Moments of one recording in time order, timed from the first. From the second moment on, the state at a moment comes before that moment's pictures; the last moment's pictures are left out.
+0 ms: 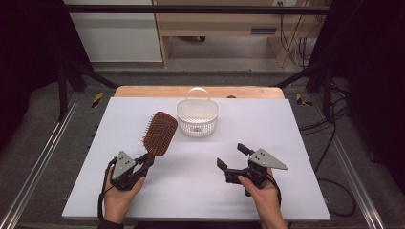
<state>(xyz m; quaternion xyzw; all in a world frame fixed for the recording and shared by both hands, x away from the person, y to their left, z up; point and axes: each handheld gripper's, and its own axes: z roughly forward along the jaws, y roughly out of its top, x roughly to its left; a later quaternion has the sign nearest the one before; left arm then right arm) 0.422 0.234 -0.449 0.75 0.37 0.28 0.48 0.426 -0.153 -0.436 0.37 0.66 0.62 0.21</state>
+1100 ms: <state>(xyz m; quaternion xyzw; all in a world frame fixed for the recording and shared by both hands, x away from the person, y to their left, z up) 0.407 0.198 -0.447 0.76 0.32 0.29 0.49 0.442 -0.084 -0.410 0.37 0.67 0.63 0.15</state>
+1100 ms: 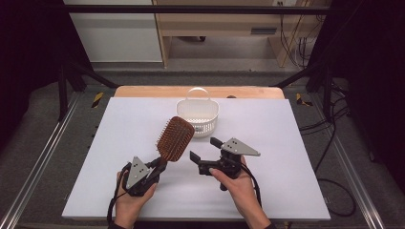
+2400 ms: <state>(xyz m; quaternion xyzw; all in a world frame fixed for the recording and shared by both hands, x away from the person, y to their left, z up) 0.401 0.188 -0.445 0.77 0.29 0.30 0.49 0.453 -0.060 -0.392 0.36 0.65 0.66 0.12</state>
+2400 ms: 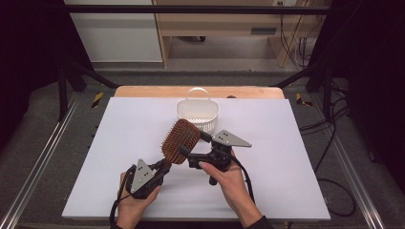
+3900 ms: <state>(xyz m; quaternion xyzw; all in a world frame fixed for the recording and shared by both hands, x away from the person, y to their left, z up) 0.406 0.197 -0.450 0.76 0.31 0.27 0.51 0.464 -0.038 -0.382 0.37 0.64 0.67 0.03</state>
